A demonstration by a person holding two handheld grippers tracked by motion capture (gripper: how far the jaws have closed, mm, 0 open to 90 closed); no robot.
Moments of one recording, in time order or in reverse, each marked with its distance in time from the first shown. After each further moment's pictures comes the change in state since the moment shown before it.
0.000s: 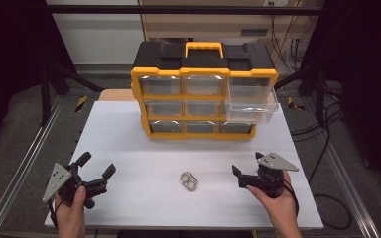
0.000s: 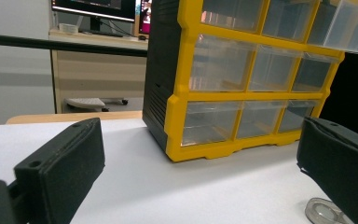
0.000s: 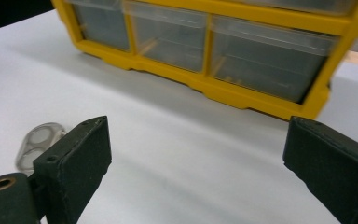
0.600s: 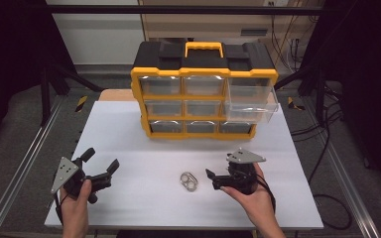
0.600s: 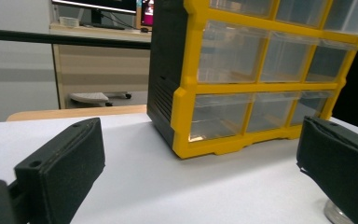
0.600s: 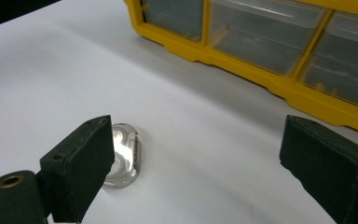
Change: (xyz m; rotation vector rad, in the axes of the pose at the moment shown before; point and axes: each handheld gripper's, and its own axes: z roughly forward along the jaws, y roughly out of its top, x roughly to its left) left arm 0.007 -0.004 0.019 0.035 0.014 0.021; right arm 0.053 0.027 0.033 0.128 0.144 -0.051
